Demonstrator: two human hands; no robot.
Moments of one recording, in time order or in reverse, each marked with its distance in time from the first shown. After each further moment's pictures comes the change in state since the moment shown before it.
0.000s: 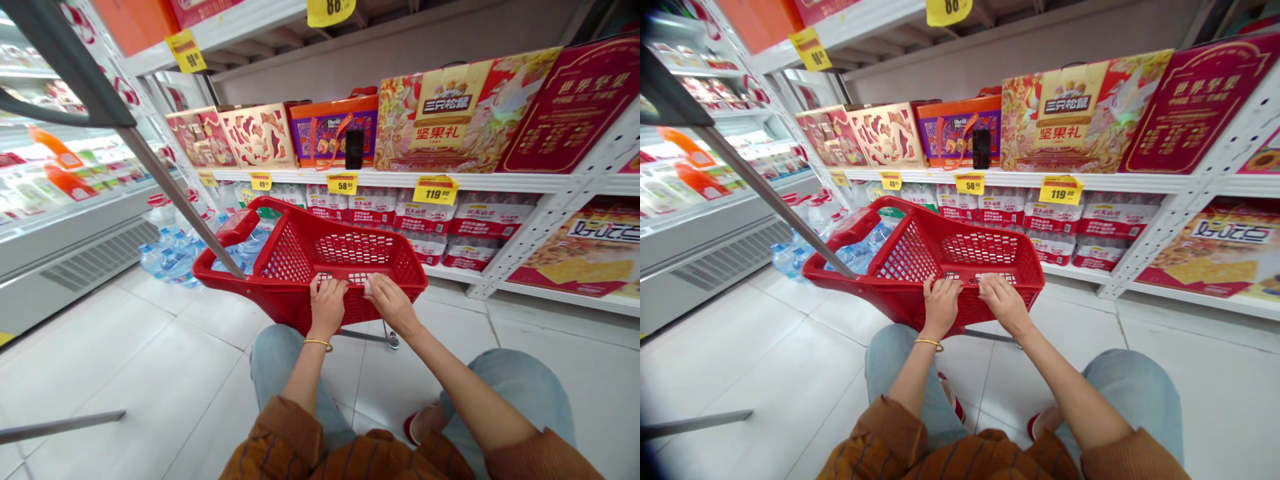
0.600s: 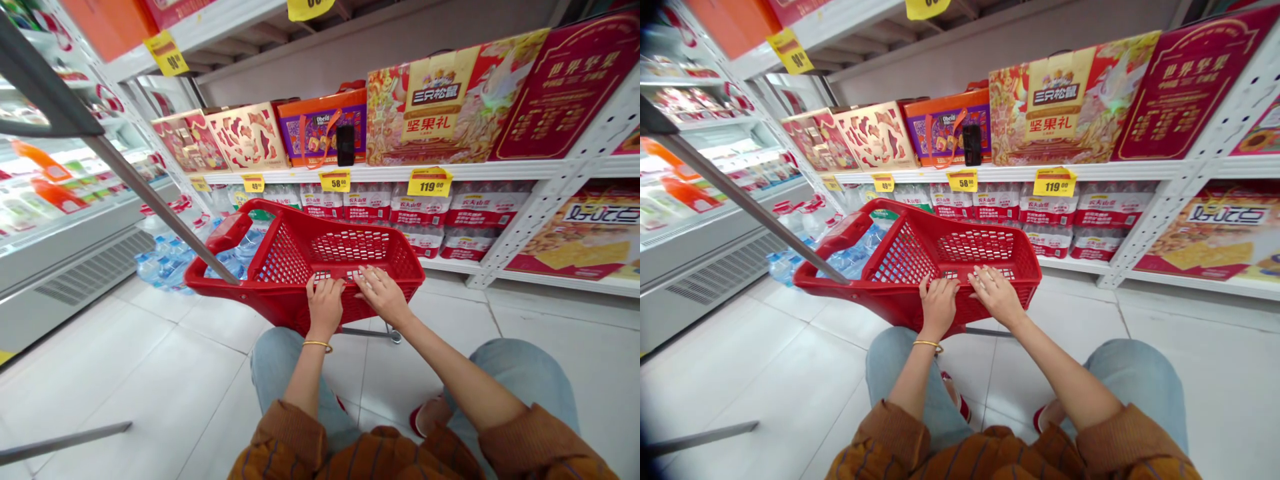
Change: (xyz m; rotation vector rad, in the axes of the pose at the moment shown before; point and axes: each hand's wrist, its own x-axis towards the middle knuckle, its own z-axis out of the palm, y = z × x) left_hand 0.002 0.002 -0.002 -0.013 -0.019 -0.012; right_hand 0.010 -0.004 0.004 -0.100 -0.137 -0.015
